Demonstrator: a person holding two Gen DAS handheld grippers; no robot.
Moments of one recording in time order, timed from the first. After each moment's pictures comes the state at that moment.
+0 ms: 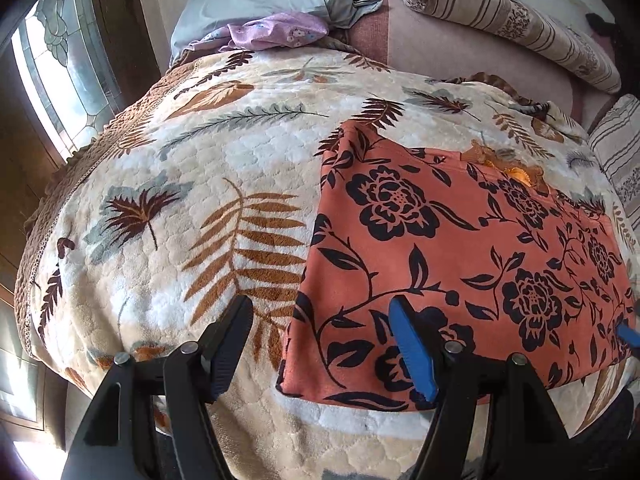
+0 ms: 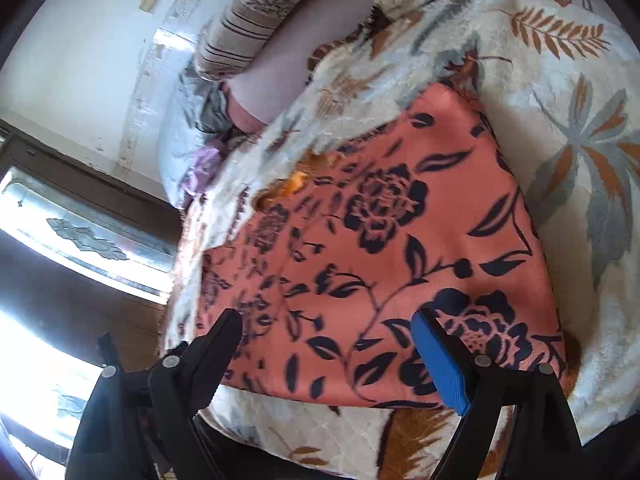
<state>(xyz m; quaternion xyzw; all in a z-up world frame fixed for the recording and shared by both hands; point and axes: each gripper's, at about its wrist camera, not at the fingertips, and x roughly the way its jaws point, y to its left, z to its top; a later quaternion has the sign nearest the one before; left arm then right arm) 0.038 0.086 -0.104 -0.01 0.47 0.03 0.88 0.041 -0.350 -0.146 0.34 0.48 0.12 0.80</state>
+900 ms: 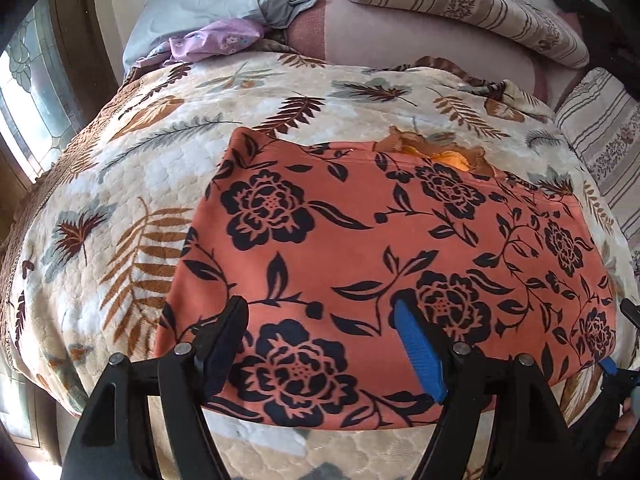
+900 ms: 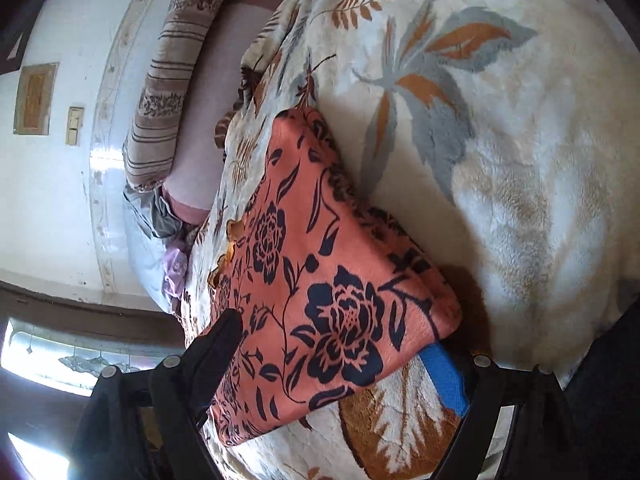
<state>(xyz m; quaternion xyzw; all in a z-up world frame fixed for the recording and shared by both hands) 0.045 -0.006 -0.102 0.01 0.47 -0.02 0.88 -0.019 -0.414 -0.174 0.55 0.36 0.02 0.75</state>
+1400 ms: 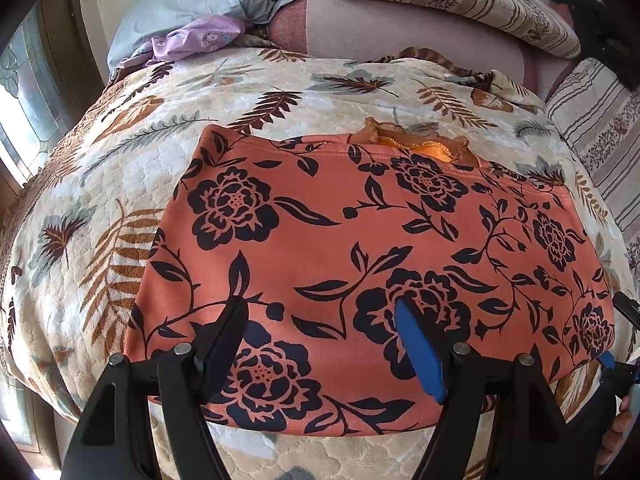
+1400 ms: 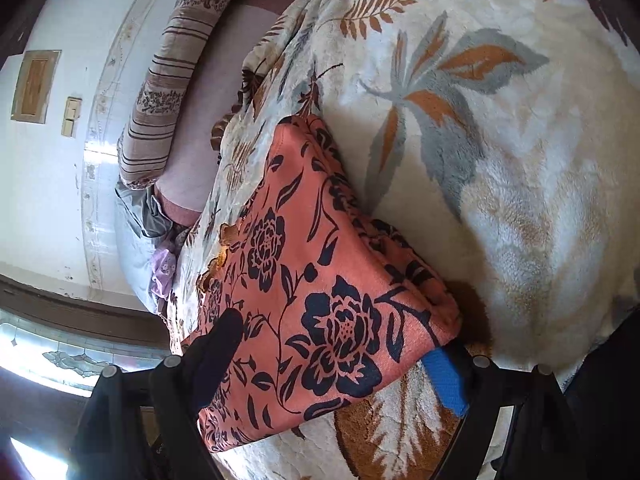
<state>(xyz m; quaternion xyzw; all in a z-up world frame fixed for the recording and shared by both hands) 0.052 -0.021 -0.107 0.01 0.48 -0.04 0.88 -0.012 -0.407 -0.163 0.51 0.37 0.00 0.78</state>
